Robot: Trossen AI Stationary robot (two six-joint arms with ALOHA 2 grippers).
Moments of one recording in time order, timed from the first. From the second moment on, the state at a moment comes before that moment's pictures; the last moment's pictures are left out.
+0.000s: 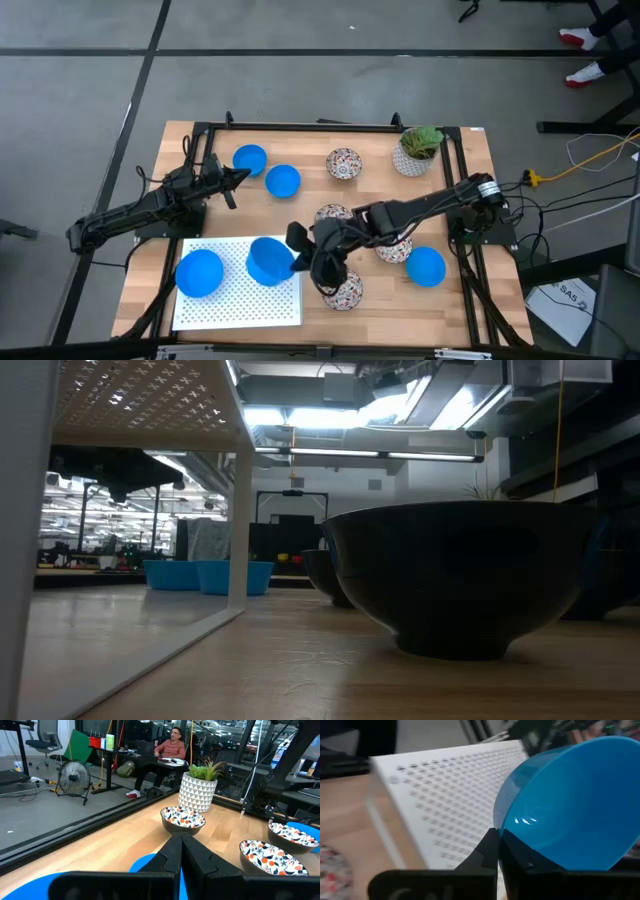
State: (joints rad) left arm 0.43 0.07 0.01 0.03 -0.06 -0.20; right arm 0.32 1.86 1.83 -0.49 -0.06 -0.97
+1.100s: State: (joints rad) left arm 0.43 0.07 0.01 0.03 -0.06 -0.20; right arm 0.32 1.91 1.83 -0.55 -0.07 -0.86
